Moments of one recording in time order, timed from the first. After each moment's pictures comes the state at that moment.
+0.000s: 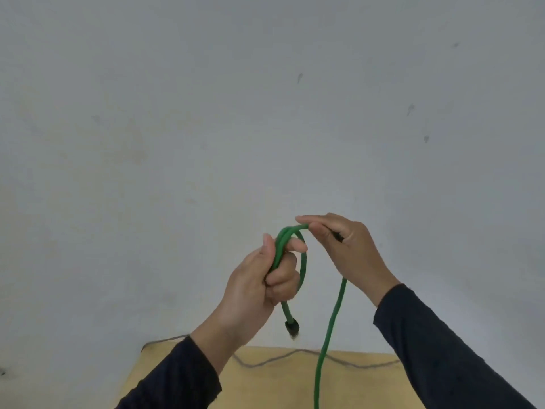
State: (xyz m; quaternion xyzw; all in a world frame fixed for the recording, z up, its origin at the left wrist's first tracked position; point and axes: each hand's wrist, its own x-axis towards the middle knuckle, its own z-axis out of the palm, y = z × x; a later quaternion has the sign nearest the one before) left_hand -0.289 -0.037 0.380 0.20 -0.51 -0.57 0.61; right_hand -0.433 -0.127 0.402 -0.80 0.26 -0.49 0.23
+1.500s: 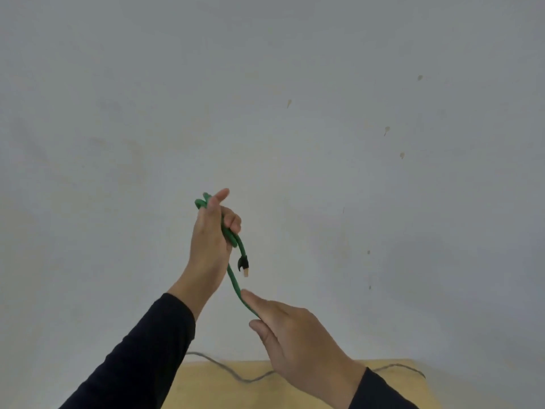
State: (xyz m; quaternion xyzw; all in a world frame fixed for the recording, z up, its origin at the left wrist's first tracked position) left_hand -0.232 -0.072 0.419 0.34 -0.43 -0.34 0.76; right_hand -0.391 -0.031 0.351 -0.92 0.23 -0.32 0.07
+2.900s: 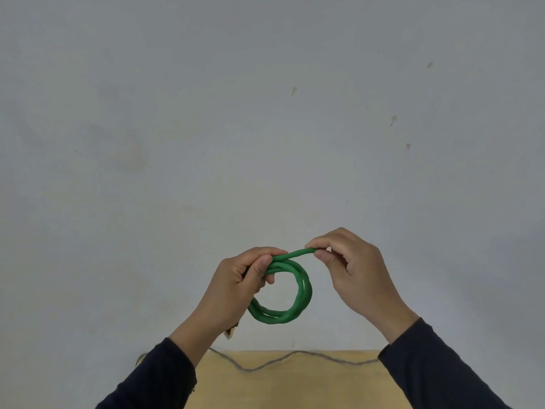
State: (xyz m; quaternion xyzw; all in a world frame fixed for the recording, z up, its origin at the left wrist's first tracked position) left_hand -0.248 -0.035 0.366 0.43 -0.65 -0.25 0.58; right_hand -0.439 -0.078 0.394 -0.81 0.32 -0.48 0.08
